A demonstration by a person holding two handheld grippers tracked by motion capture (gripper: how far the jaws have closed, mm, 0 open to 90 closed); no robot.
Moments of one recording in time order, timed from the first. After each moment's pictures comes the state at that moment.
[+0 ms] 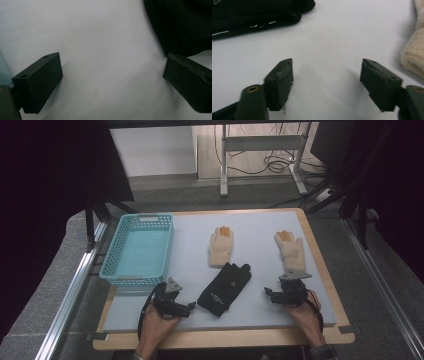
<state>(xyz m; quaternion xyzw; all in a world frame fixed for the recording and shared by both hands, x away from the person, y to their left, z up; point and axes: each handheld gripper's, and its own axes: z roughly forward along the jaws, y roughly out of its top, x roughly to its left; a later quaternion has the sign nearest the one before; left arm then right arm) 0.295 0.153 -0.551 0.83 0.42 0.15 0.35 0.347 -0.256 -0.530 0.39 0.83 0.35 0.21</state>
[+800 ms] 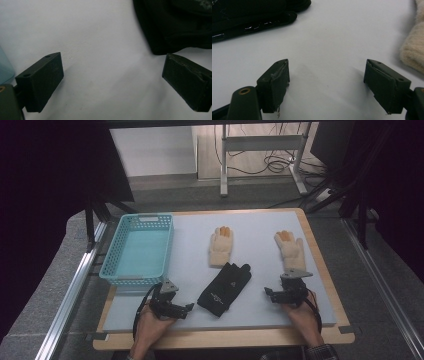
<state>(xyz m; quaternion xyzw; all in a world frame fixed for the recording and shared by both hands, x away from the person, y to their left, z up) 0.285 0.163 -0.541 0.82 0.42 0.13 0.37 0.349 -0.257 -0.532 0.40 0.82 0.35 0.20</state>
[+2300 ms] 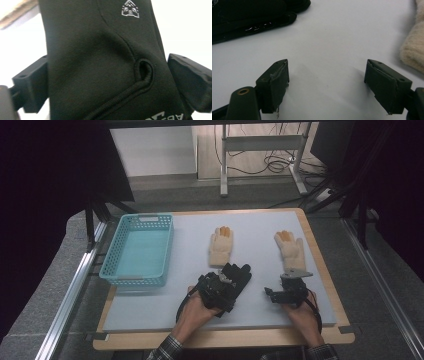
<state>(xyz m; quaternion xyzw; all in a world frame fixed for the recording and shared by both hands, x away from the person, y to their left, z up) 0.335 0.024 -0.529 0.88 0.36 0.11 0.29 0.350 -0.258 -0.532 0.40 0.82 0.35 0.20</state>
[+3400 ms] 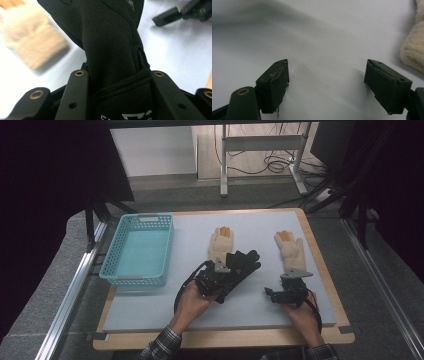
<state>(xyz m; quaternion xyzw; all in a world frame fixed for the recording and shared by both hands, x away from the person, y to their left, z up) 0.334 0.034 -0.467 0.87 0.31 0.14 0.35 0.349 -0.258 -0.532 0.40 0.82 0.35 0.20</state>
